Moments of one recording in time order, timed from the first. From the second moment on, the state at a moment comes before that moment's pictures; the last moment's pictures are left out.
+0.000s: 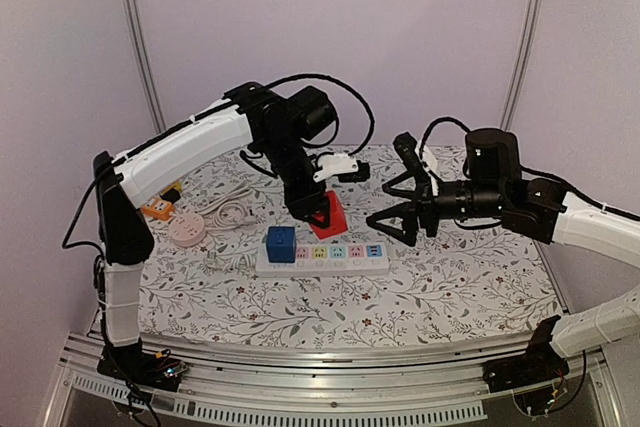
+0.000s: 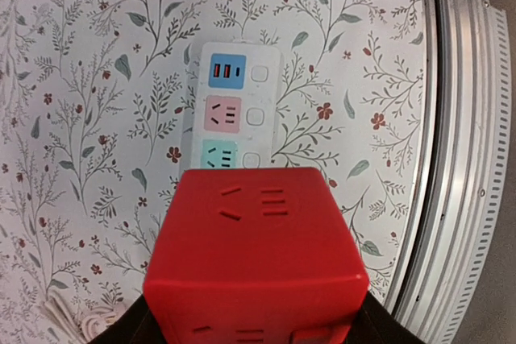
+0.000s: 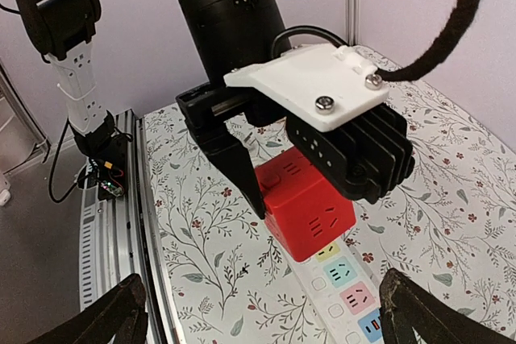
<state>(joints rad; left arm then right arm) -0.87 2.05 2.17 -1.33 0.21 0.51 0.81 1.19 0.97 -0.13 -0.42 0.02</state>
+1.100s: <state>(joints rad) -0.86 2.31 2.22 -1.34 -0.05 0.70 0.61 1.49 0.96 -0.20 -0.19 0.34</state>
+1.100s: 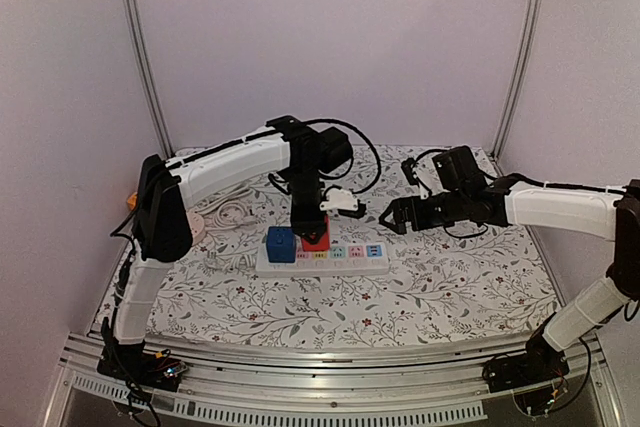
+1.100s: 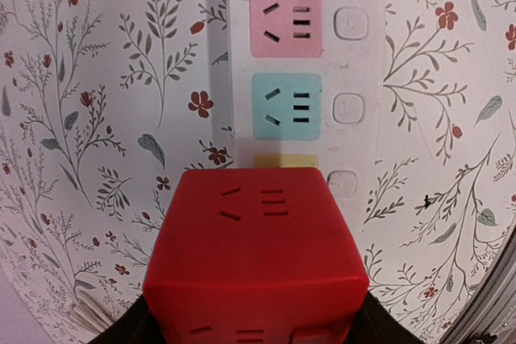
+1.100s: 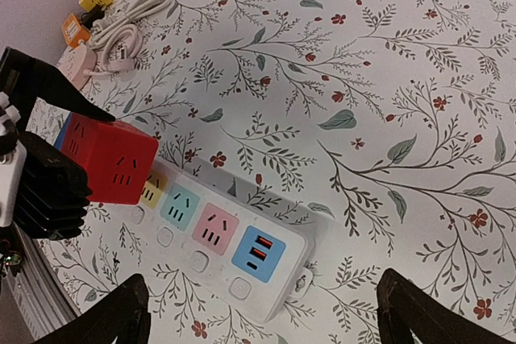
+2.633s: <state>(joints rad) -0.86 2.31 2.15 -1.33 -0.01 0.70 0.61 1.50 0.96 -0.21 -0.19 0.34</state>
